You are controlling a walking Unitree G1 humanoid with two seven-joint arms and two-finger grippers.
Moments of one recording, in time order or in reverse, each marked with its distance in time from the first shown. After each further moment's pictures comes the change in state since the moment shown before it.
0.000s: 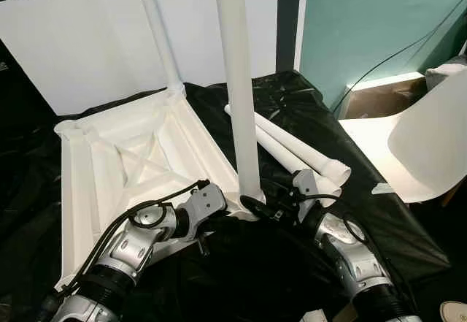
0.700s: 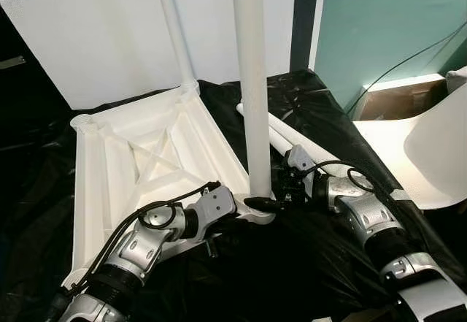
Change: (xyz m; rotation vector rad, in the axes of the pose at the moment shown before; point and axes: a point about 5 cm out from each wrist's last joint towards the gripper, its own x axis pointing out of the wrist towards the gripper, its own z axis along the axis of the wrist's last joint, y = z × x) left arm 0.006 -0.003 0.006 0.036 -0.008 -0.019; right arm 0.012 -0.038 0.019 -0.175 0.223 0.408
